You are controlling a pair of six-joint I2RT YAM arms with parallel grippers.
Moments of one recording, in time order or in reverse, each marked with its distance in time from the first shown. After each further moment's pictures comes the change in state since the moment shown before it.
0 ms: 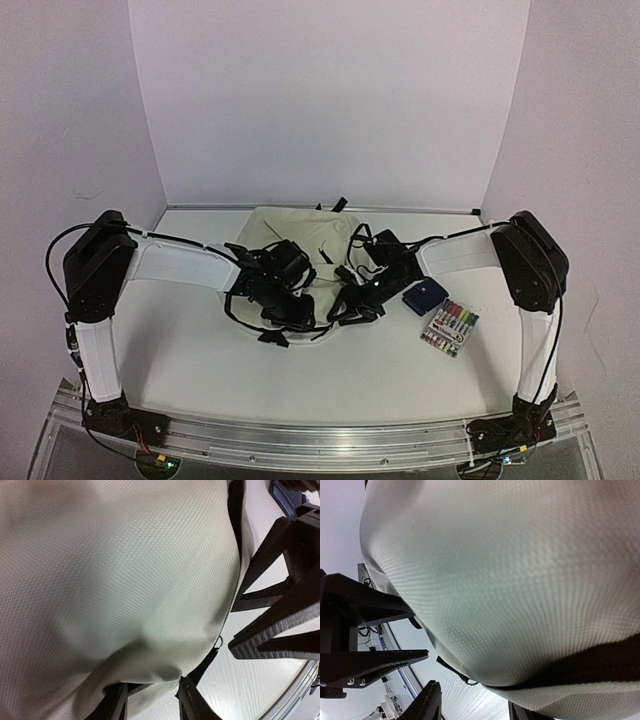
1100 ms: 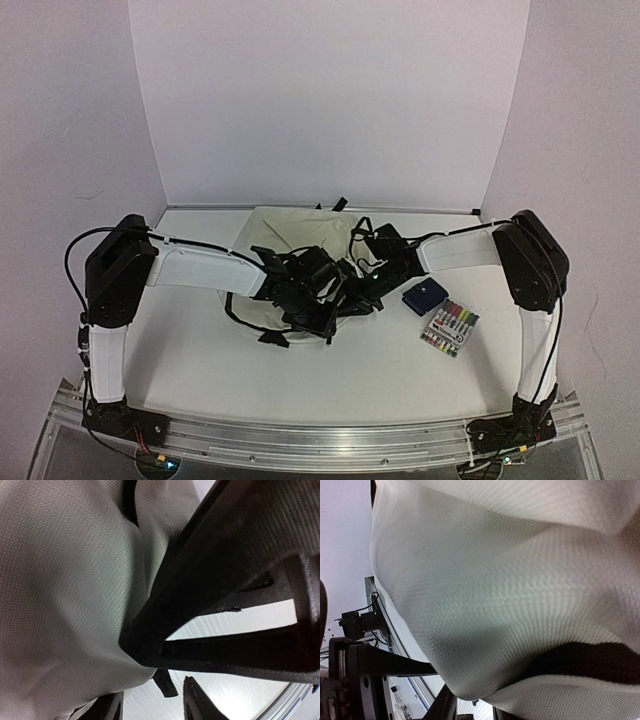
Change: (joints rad) left arm -0.093 0.107 0.165 -0.074 -0.032 -0.004; right arm -0.006 0.000 0.028 0.024 0.003 0.079
